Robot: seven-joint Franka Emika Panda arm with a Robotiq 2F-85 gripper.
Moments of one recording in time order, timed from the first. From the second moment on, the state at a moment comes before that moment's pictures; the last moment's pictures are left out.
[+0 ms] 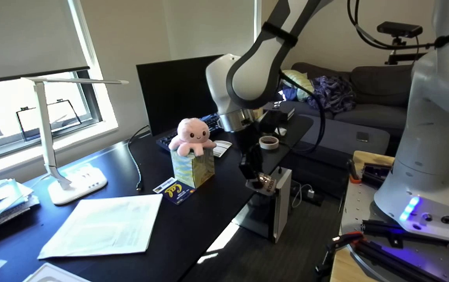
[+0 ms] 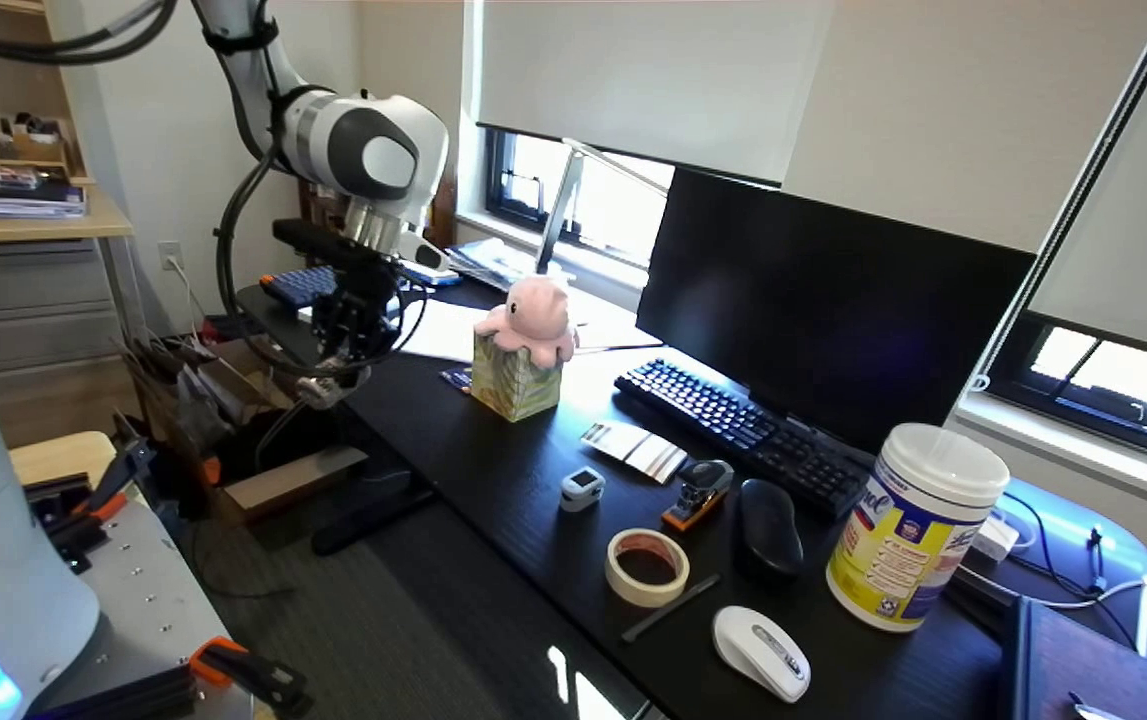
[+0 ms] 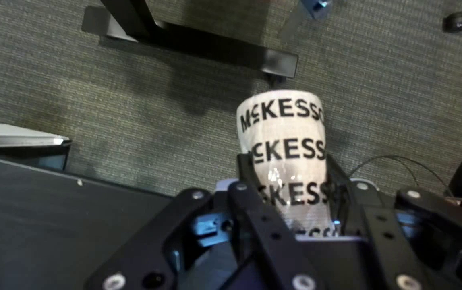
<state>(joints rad) 0.17 0.15 0.17 -2.47 0.12 2.28 0.05</state>
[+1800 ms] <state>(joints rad) 0.31 0.72 0.09 -1.63 -0.02 2.23 0.24</state>
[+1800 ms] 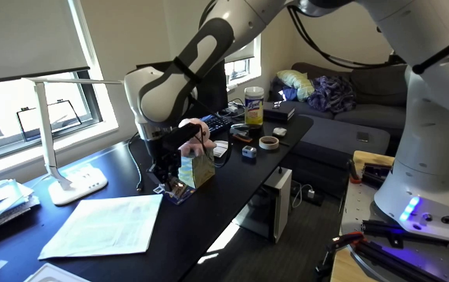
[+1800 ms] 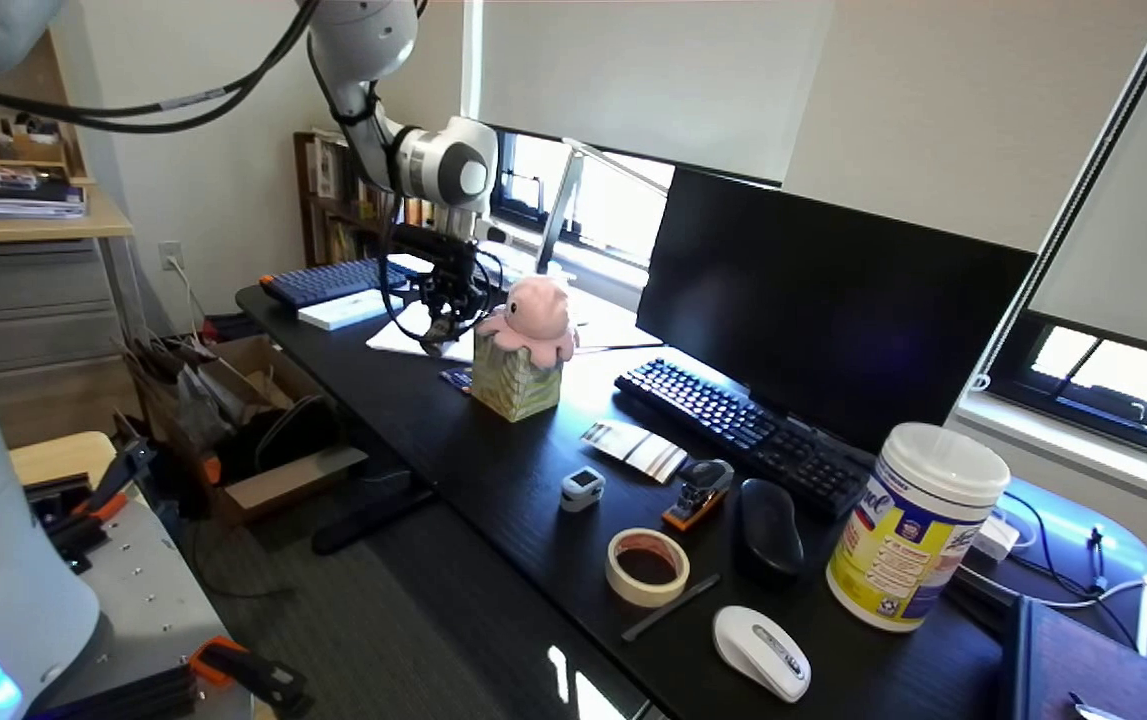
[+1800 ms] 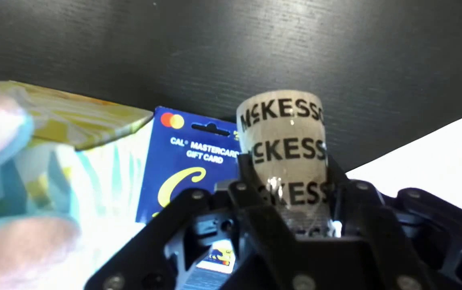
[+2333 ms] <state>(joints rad) 0.33 0.88 0.08 -1.44 0.00 2.19 0.30</state>
